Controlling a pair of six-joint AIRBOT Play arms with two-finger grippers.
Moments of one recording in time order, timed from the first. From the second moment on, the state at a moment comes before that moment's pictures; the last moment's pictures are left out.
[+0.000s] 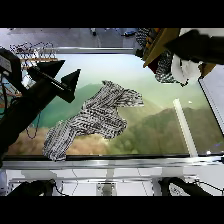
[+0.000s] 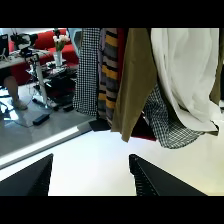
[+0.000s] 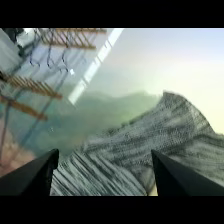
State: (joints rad) left arm -0.49 -0.77 0.97 -2.28 0.23 2.47; right arm -0.09 -1.19 1.81 -0.79 1.37 1.22
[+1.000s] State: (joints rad) left arm -0.38 -1.12 0.92 -2.02 0.63 2.25; right arm 0.27 -1.53 0.94 -0.86 0.74 1.00
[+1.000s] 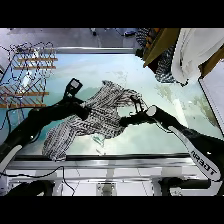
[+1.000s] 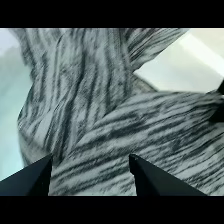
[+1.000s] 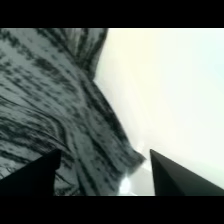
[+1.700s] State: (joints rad) left arm -0.25 -1.14 0.83 -1.85 0.91 1.71; right arm 0.32 -1.56 1.05 -0.86 0.81 1.05
